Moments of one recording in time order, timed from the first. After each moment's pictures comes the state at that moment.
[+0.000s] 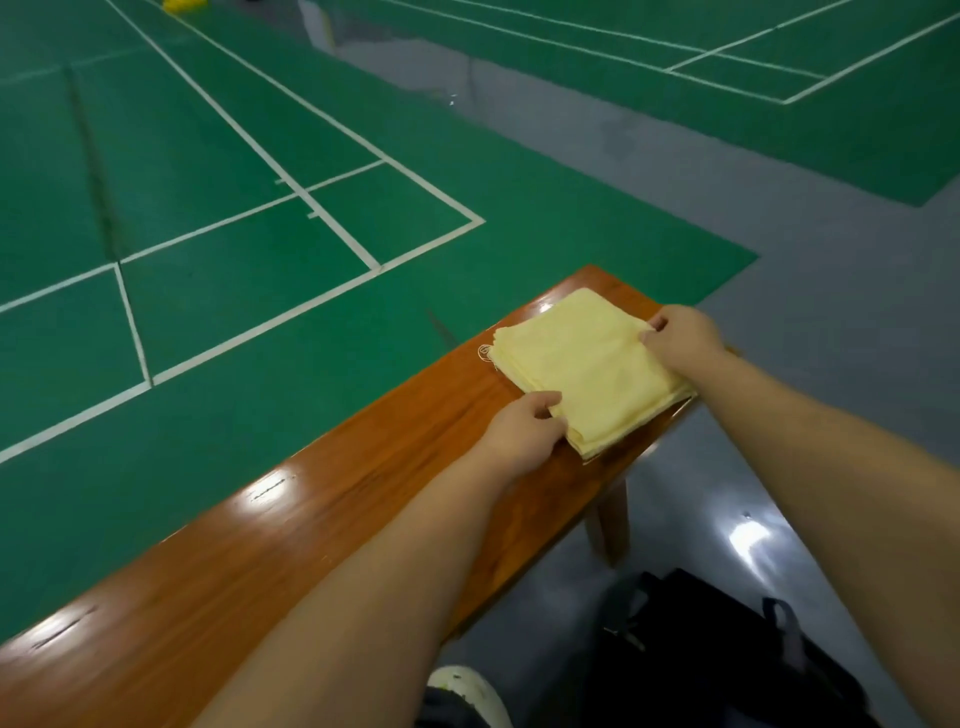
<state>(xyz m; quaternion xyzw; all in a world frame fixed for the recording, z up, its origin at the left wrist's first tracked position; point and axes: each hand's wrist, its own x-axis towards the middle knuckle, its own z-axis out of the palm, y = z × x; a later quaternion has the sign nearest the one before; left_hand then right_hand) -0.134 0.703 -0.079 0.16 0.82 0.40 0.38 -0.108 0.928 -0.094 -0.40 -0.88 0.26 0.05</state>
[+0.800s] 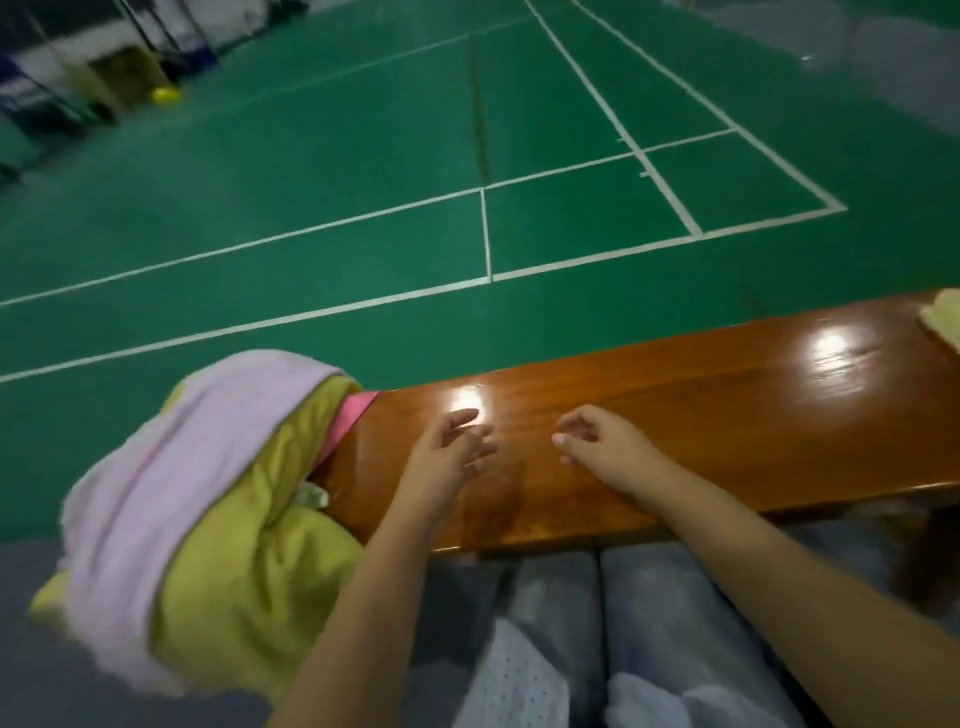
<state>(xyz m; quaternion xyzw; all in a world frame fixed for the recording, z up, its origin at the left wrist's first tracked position) -0.015 0.234 -0.041 -0.17 0.72 0.66 0.08 -0.045 0.423 -0.065 0.01 -0.84 0.52 -0.18</state>
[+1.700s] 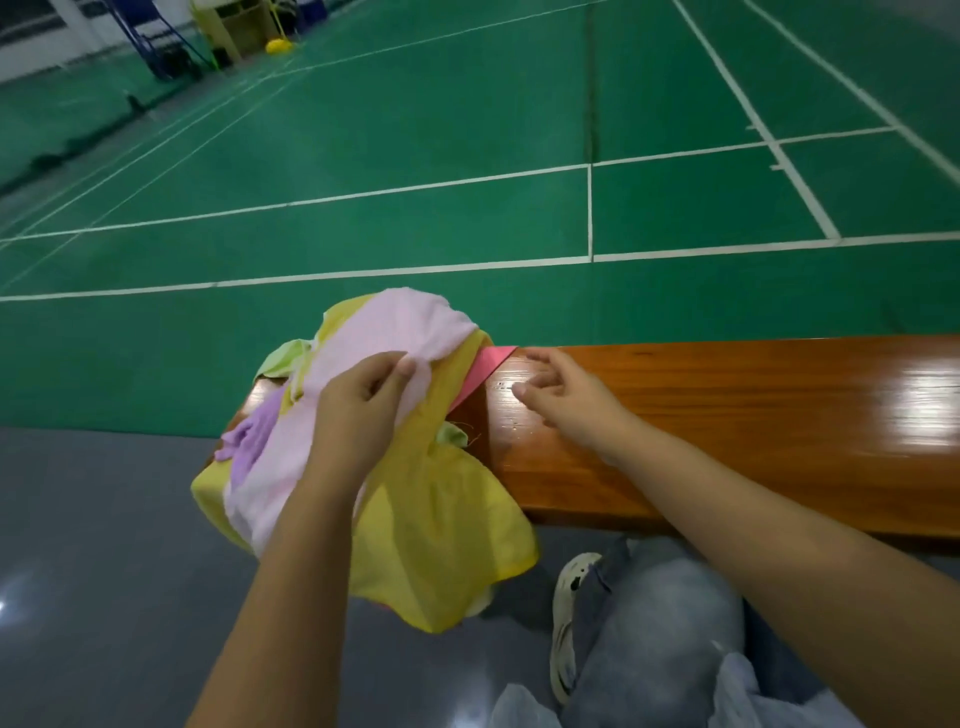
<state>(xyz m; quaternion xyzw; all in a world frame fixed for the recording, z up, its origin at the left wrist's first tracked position) 0.051 0.030 0.030 -0.14 0.89 0.38 -0.22 -0.036 0.216 -0.033 0.13 -0.78 0.58 -0.17</state>
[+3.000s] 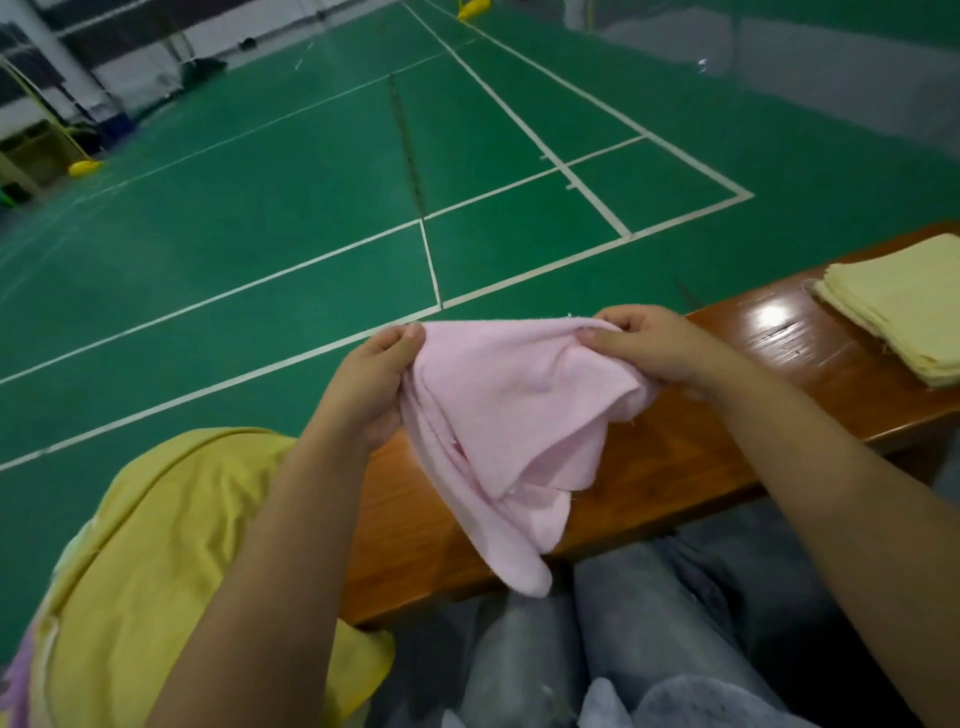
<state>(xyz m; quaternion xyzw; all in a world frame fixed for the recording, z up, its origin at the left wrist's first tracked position) -0.100 0.254 0.052 -0.06 0.71 0.70 0.08 -0.086 0.516 0.015 0.01 -0.79 0.61 -0.08</state>
